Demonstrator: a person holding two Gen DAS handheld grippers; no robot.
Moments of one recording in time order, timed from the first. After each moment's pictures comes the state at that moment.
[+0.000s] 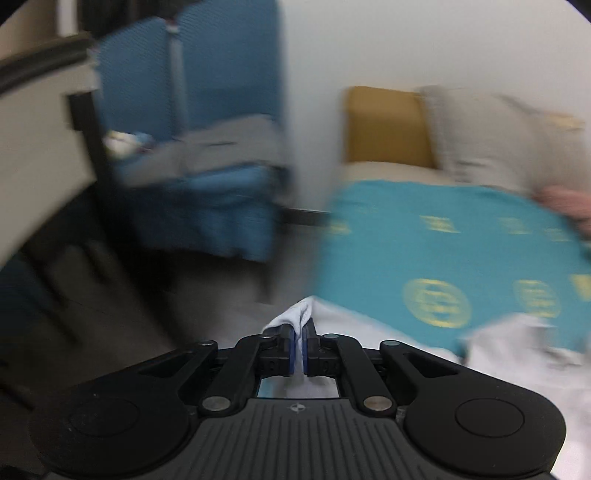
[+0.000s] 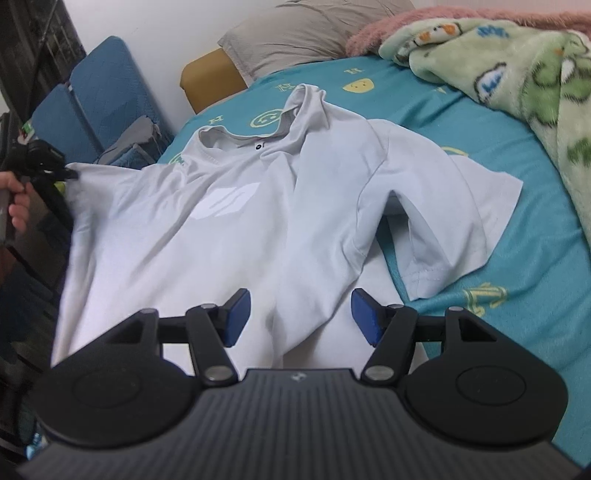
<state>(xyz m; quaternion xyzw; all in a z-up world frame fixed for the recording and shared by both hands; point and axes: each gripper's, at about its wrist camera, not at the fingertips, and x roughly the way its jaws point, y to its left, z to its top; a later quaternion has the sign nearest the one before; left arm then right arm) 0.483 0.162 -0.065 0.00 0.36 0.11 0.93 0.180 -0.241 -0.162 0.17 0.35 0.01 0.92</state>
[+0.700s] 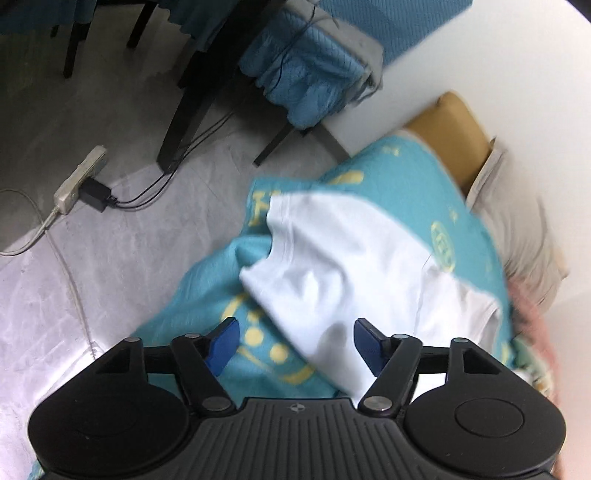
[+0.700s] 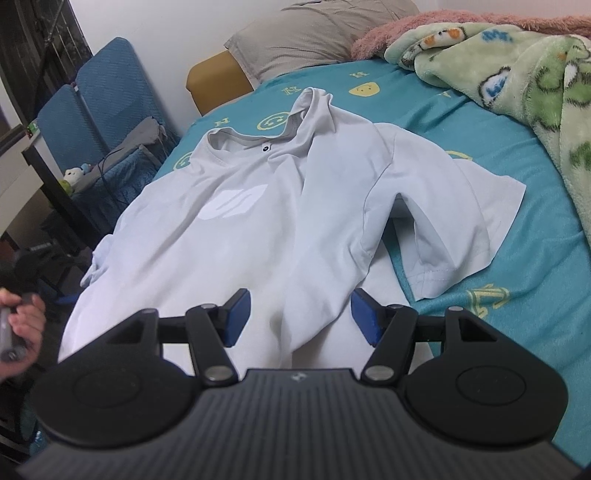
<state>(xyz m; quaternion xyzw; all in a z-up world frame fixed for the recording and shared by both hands) 0.351 0.229 -0.181 -0.37 0.41 0.07 0.83 0.175 -0.239 -0.158 0.19 0.35 0.02 0.92</state>
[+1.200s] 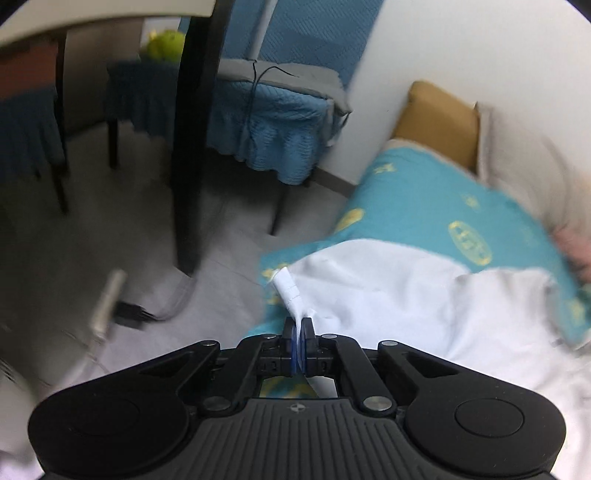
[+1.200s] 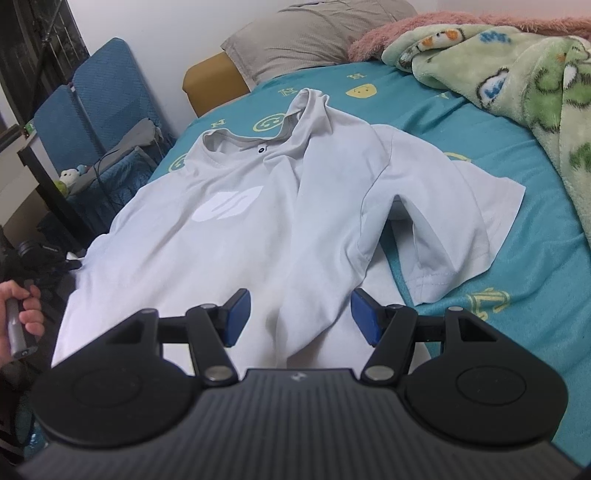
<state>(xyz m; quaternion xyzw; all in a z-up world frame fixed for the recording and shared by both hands) 0.372 0.198 -0.164 -0.15 0.37 0.12 0.91 0.179 -0.238 -0.162 0.17 0.34 0.01 0.92</state>
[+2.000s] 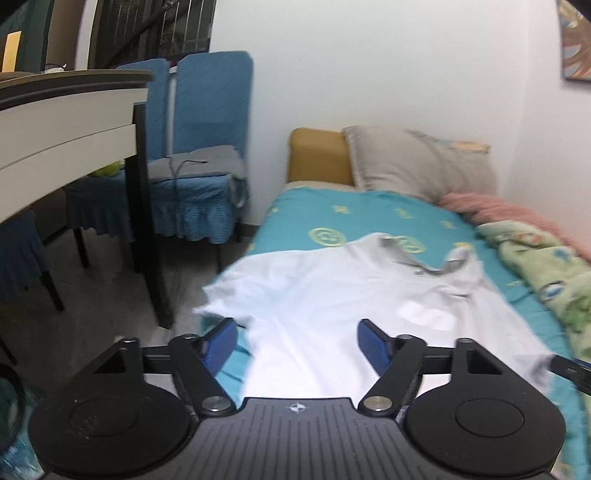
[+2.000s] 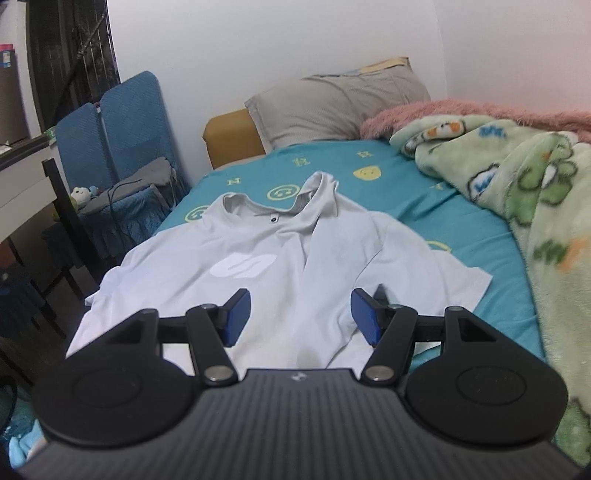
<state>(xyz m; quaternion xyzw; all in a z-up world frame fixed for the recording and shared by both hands) 0.146 0.068 -0.042 -0.05 0.27 0.01 0.96 0.135 -0.238 -0.103 0.12 0.25 0.00 0.96</state>
